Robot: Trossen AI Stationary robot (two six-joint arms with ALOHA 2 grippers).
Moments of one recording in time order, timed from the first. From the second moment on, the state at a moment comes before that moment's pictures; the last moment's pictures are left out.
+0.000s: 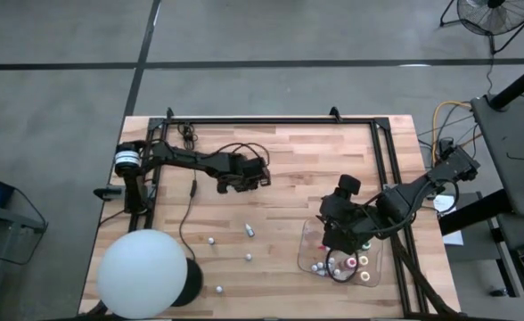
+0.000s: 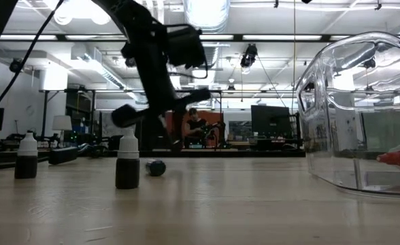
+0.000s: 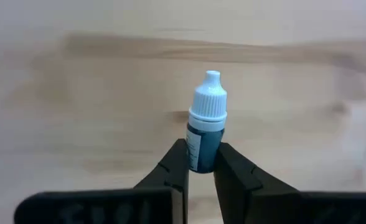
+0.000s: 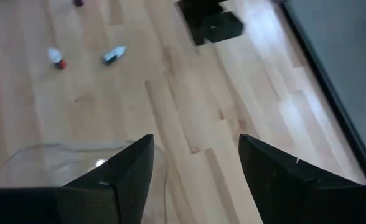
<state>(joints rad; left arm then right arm) 0.15 1.82 1.20 -0.53 -0.09 -1.45 0.55 1.48 1.51 -1.25 0.61 0.71</state>
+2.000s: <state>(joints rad) -0.27 1.65 1.84 -0.58 -0.21 -0.29 0.36 1.73 2.26 -1.28 0.23 0.41</state>
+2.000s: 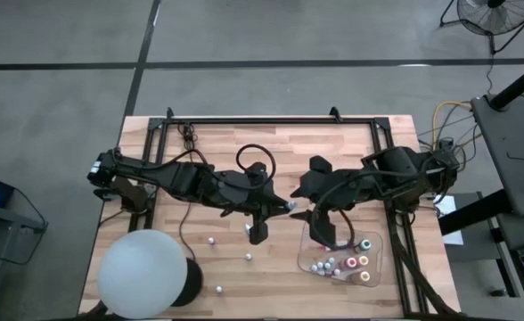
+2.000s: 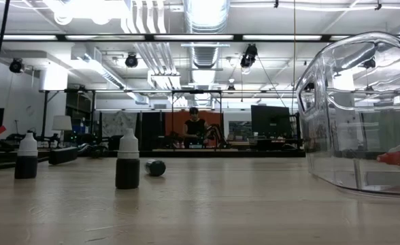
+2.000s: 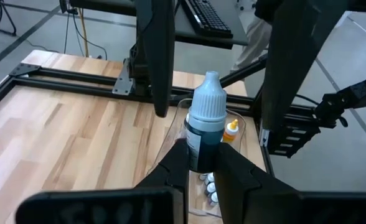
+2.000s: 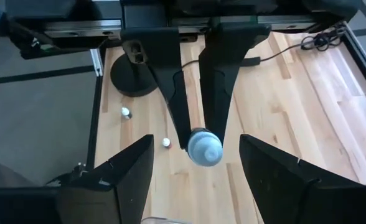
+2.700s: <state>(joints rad) -0.28 1.65 1.84 -0.58 -0.21 -0.29 0.36 1.74 2.26 -1.28 0.20 0.40</state>
